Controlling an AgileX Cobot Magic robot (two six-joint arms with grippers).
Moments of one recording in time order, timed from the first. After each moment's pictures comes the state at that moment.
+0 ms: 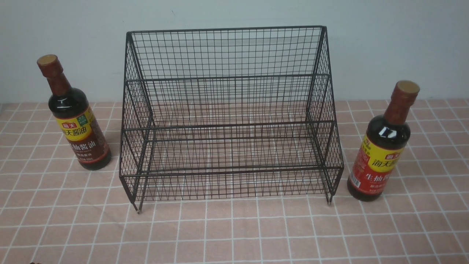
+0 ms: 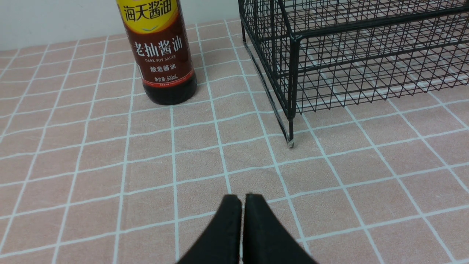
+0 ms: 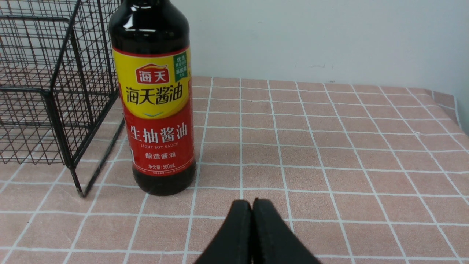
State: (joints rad) right arm -0.02 -0.01 0.02 0.01 0.37 -0.03; left arm -0.12 -0.01 0.02 -0.01 0.39 0.07
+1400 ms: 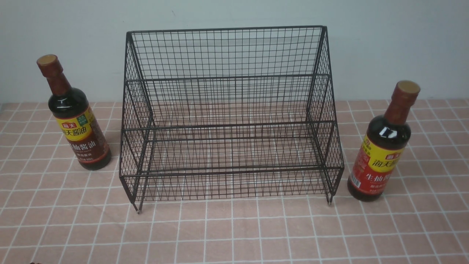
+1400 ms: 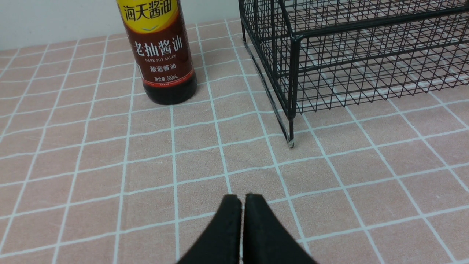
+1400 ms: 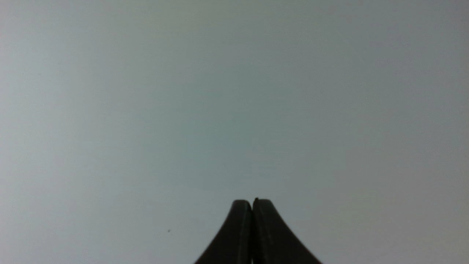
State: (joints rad) right arm -0.02 0.14 -0.11 0.11 -0.43 0.44; left arm -0.12 -0.01 0.02 -0.01 0.39 0.07
